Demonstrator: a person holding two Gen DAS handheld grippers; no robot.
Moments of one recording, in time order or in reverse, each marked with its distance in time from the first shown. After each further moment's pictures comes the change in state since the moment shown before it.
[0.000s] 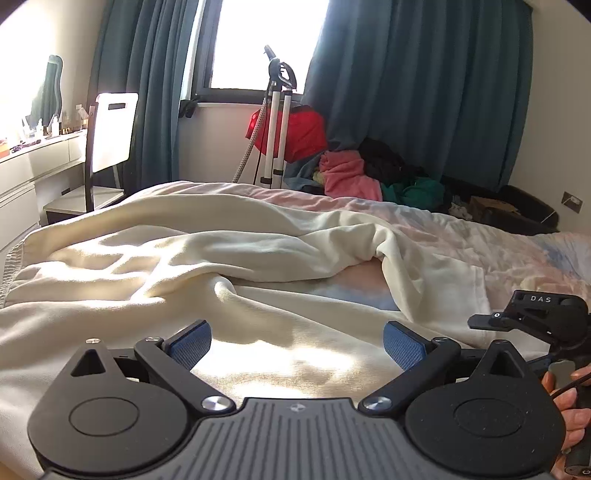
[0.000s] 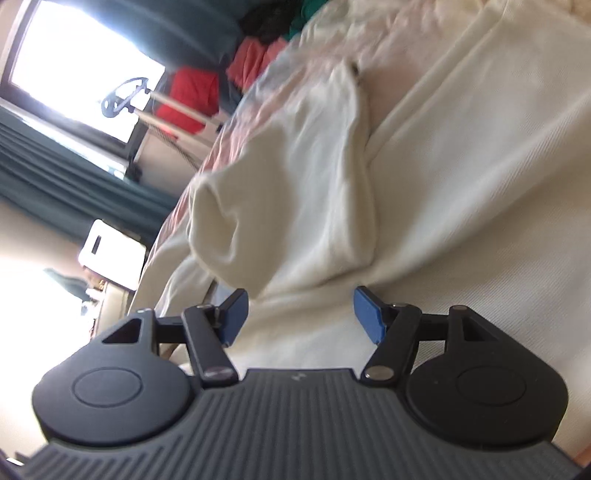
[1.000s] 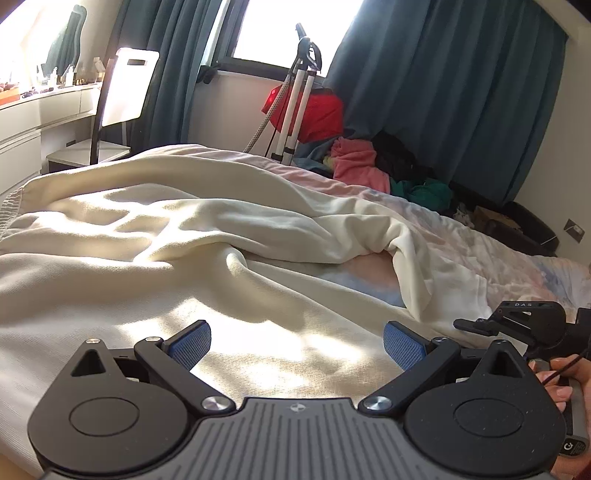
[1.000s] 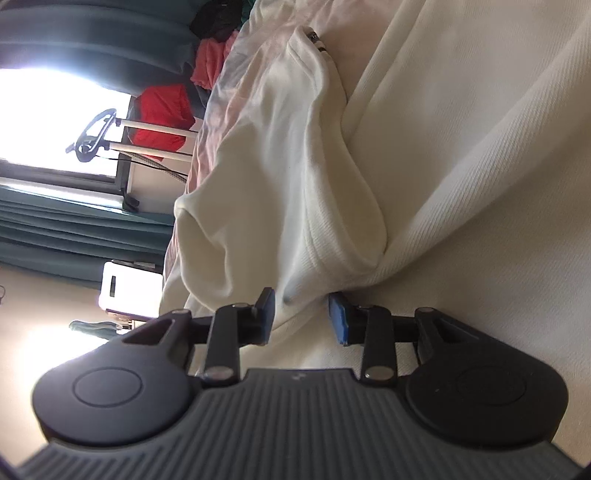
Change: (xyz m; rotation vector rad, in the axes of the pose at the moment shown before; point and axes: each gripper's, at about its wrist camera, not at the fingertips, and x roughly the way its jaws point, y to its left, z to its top) left arm 0.017 0.018 -0.003 -0.135 0.075 -0.027; right arm 0.030 -0.015 0.024 0.253 0.013 0.048
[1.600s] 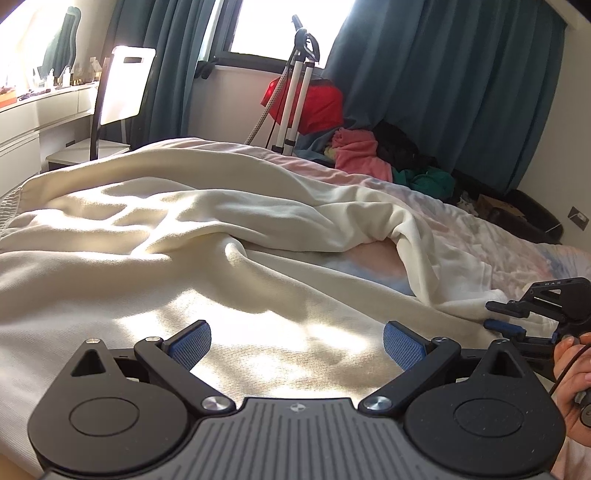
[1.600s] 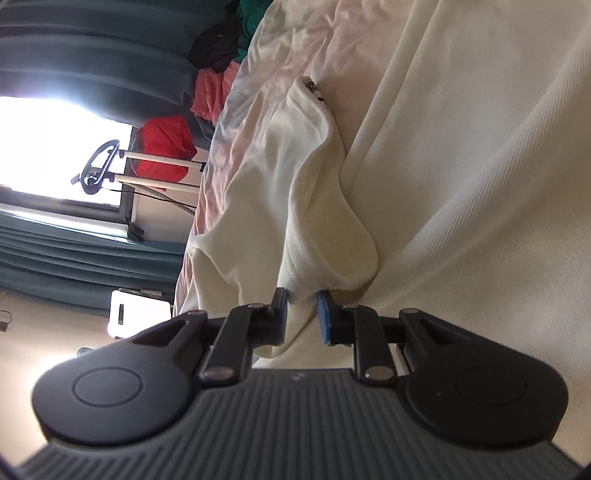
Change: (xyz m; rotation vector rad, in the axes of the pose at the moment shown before) left arm 0.005 -0.002 -0.005 0.026 0.020 0.012; right arm -0.027 0.001 0.012 0.044 -0.069 -0.003
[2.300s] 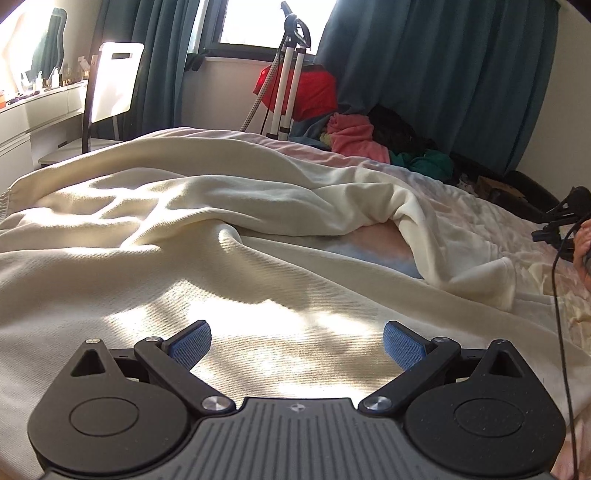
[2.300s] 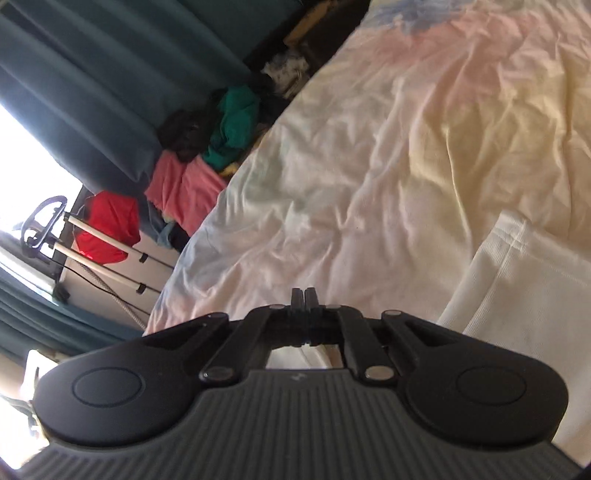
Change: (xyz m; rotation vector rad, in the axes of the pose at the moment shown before) left arm 0.023 0.000 -0.003 0.029 0.054 -0.011; right arm -0.007 0.083 0.143 -0.173 -0.287 -0.245
